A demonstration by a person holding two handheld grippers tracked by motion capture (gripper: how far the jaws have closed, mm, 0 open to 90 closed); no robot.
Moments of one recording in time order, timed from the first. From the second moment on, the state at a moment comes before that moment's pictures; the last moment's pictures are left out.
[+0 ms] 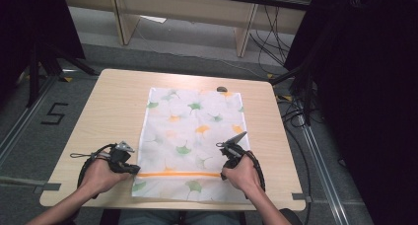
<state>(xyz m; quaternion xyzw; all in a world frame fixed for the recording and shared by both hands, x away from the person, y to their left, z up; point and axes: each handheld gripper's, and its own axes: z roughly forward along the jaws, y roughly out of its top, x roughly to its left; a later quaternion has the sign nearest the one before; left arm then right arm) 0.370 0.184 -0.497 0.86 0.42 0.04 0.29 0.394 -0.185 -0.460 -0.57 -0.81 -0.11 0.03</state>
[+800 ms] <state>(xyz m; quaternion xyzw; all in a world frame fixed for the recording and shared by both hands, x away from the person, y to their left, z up) 0.370 0.184 -0.497 0.86 0.42 0.04 0.29 0.391 -0.227 -0.453 -0.62 -0.78 -0.11 0.04</state>
